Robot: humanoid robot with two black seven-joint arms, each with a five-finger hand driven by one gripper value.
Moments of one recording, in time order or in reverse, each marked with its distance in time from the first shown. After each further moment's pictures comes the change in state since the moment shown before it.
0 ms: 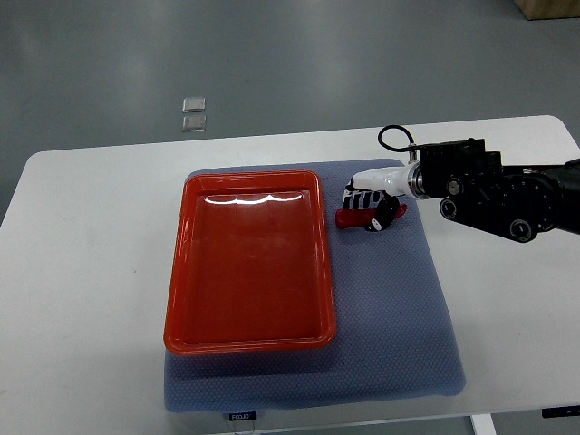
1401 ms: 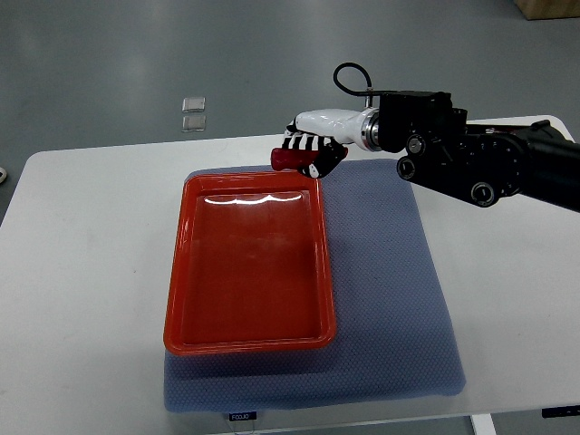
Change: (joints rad) left arm 0.000 0.000 0.000 0.000 0.000 0.000 0.000; right arm 0.123 0.128 0.107 -0.022 0.019 -0.098 0.050
